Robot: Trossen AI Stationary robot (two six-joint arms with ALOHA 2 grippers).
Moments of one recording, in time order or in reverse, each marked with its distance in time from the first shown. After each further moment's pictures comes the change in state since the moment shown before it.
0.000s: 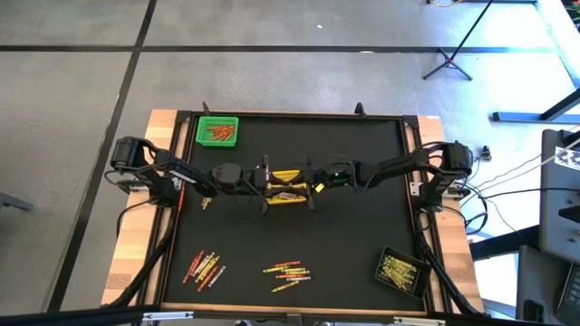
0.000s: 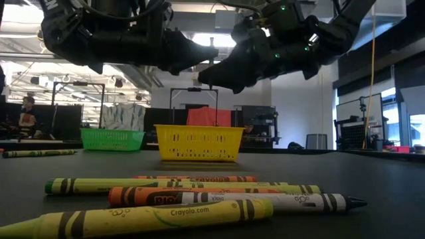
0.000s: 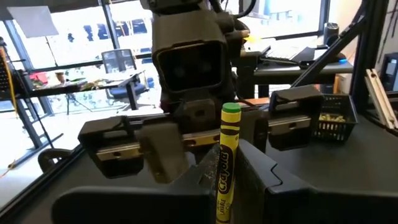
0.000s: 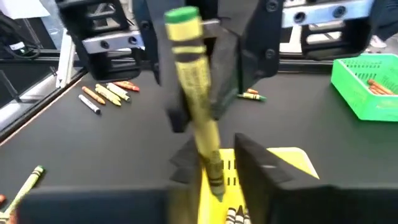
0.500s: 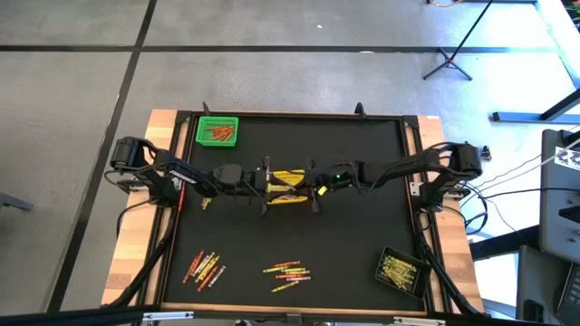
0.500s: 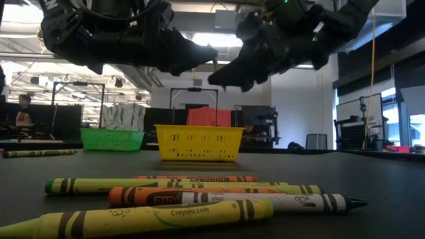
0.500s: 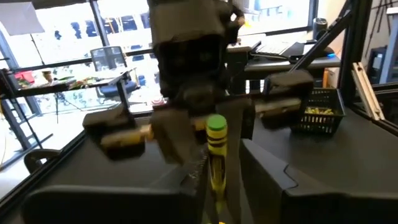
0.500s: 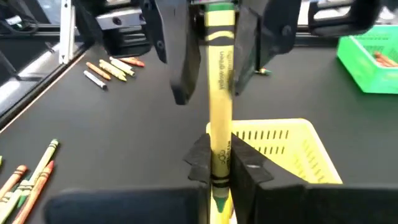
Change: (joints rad) left arm -0.008 0.000 0.000 -0.022 0.040 0.008; right arm 0.026 -0.087 0.000 -0.202 0.035 -0.005
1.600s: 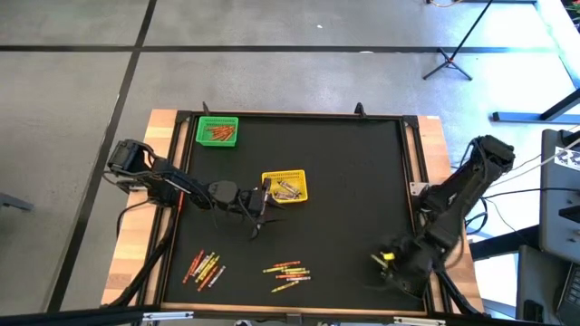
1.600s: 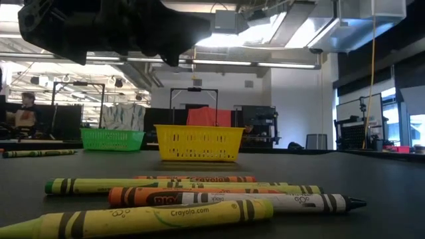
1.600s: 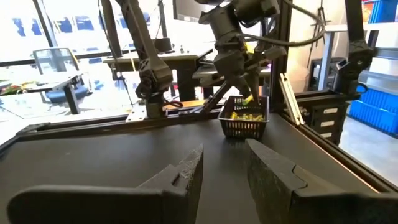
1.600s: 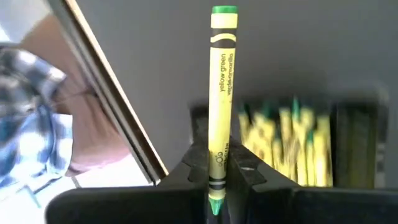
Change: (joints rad) left arm -0.179 -0.001 0.000 0.009 -0.019 -0.061; right arm 1.019 -0.380 0.000 -1.139 0.252 1.552
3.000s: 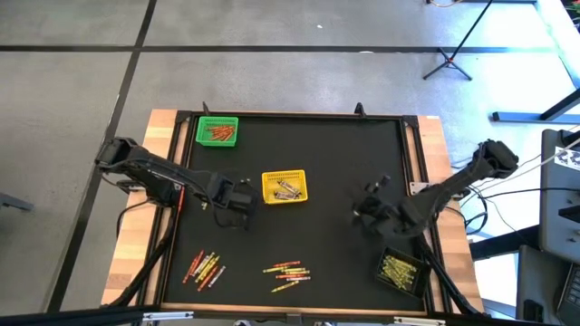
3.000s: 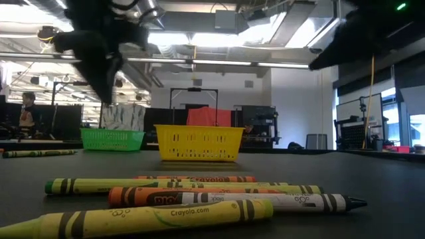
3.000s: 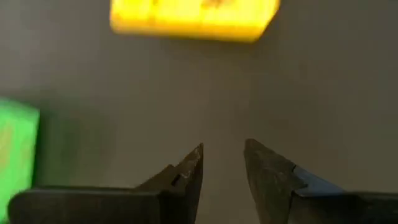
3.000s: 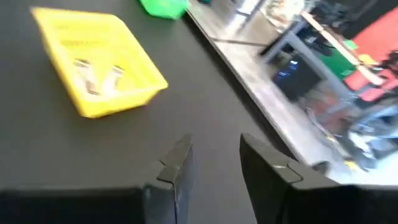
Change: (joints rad) left arm -0.036 -0.124 0.513 -2.067 -0.280 -0.520; right arm -0.409 0.033 -0.002 -0.005 1.065 -0.917
